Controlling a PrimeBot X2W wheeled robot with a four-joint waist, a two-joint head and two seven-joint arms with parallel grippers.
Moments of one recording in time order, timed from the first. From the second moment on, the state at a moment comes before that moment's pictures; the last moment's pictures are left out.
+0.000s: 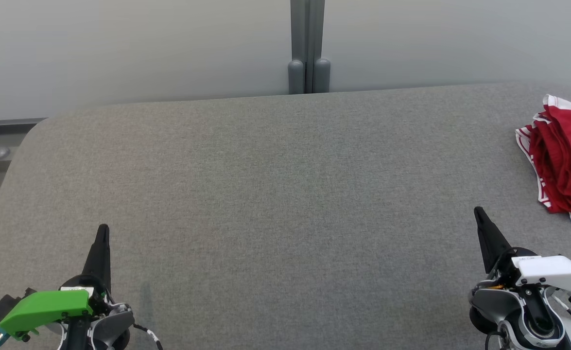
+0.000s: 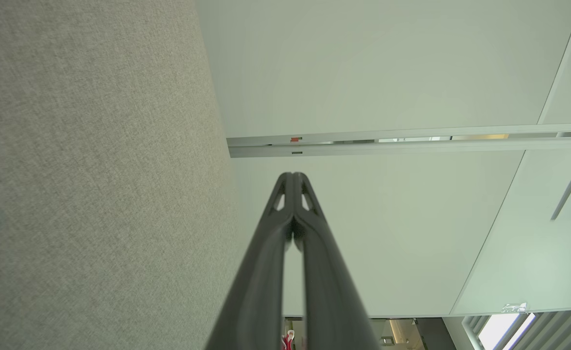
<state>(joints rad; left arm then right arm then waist) -0.10 0.05 0.11 0.25 -1.61 -0.13 0.11 -0.11 -0.05 -0.11 0.25 1.61 0.13 0.11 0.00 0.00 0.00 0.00</state>
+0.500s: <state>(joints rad) -0.10 0.05 0.11 0.24 -1.61 -0.13 0.11 -0.11 -0.05 -0.11 0.25 1.61 0.13 0.11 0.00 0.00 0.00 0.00</state>
